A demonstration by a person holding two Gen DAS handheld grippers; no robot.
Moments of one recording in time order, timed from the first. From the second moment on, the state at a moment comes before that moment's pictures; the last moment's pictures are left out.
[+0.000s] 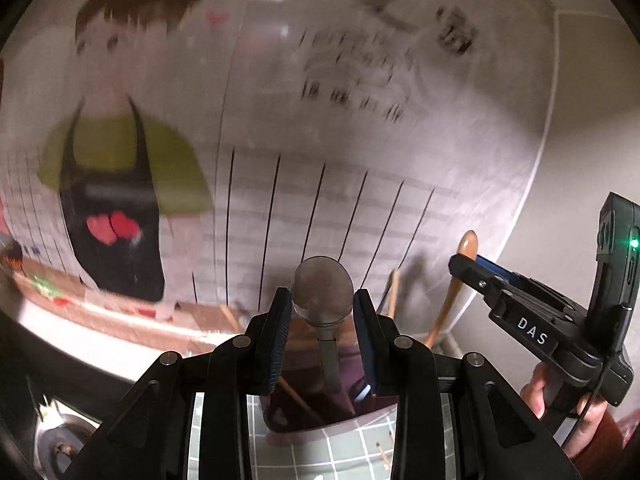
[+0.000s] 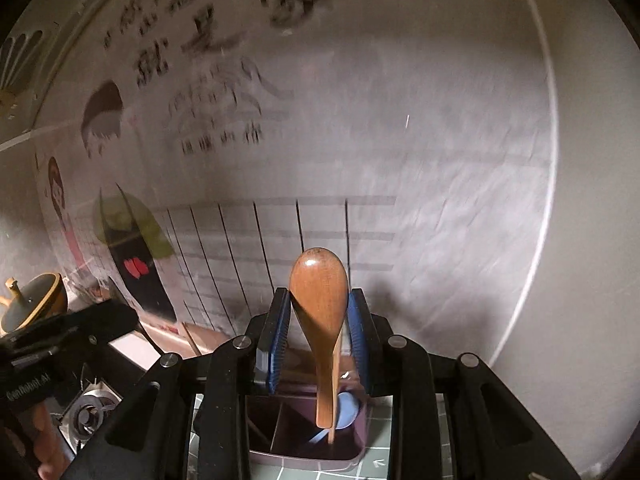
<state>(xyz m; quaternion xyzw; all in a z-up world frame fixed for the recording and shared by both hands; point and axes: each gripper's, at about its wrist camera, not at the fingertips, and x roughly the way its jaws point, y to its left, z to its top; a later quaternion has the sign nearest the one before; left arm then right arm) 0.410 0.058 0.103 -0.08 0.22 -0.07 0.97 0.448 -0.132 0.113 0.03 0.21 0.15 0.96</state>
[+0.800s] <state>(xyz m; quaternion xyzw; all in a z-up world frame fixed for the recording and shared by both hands) 0.404 0.050 0.051 -0.10 0.27 -0.08 0.95 0.454 -0.147 0.023 0.03 0.34 0.16 0.93</state>
